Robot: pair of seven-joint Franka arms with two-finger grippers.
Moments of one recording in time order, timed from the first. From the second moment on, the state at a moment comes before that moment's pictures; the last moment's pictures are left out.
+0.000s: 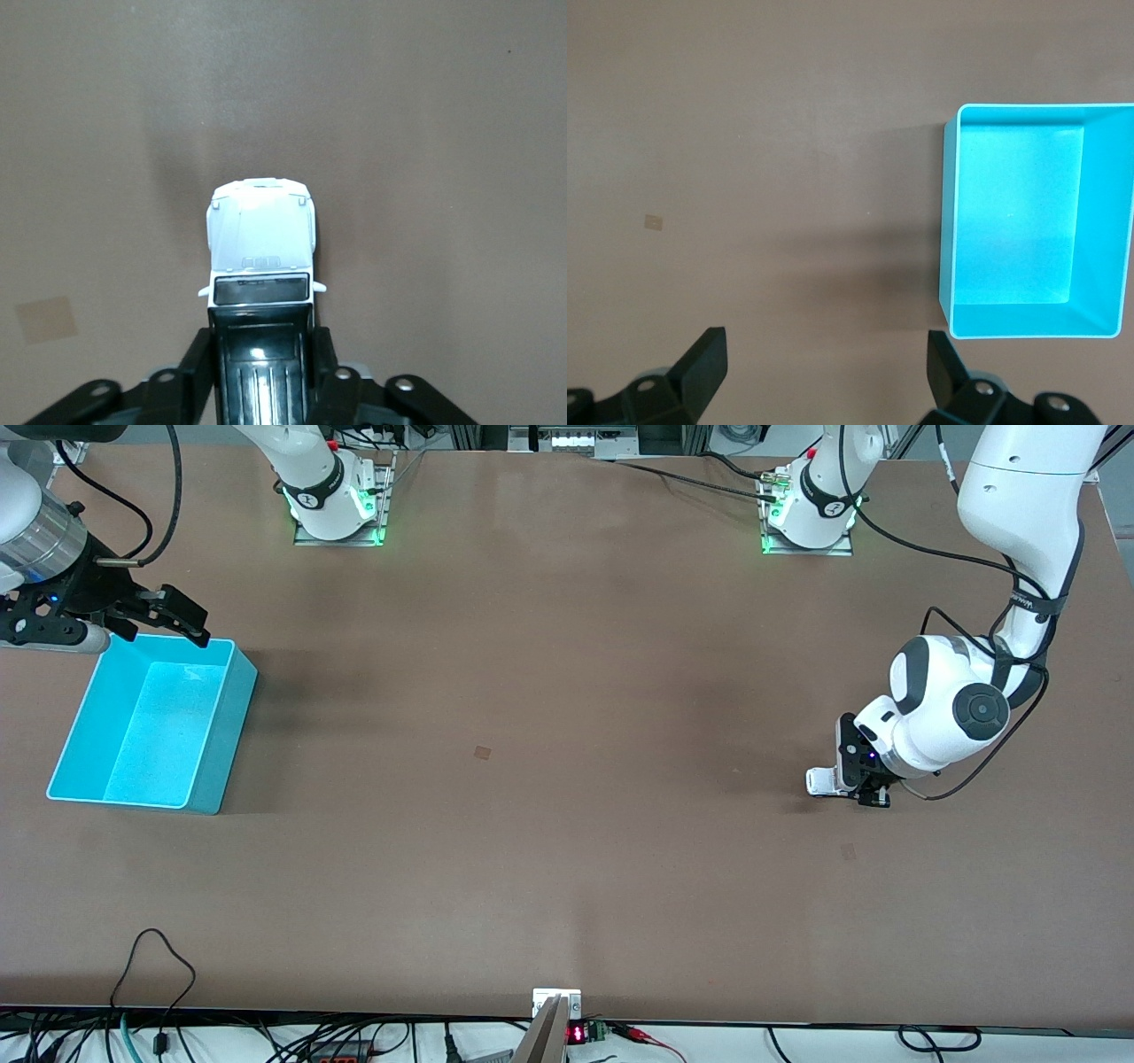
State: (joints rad) left arm 0.05 0.48 -0.05 -2.02 0.04 2.50 1.61; right arm 0.04 -0.09 0.03 -1.79 -0.01 1.71 0.16
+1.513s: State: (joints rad) left arm 0.32 0.53 -0.03 -1.96 0.04 2.50 1.88; right arm 0.04 -0.09 0.04 -1.79 -0.01 1.71 0.16
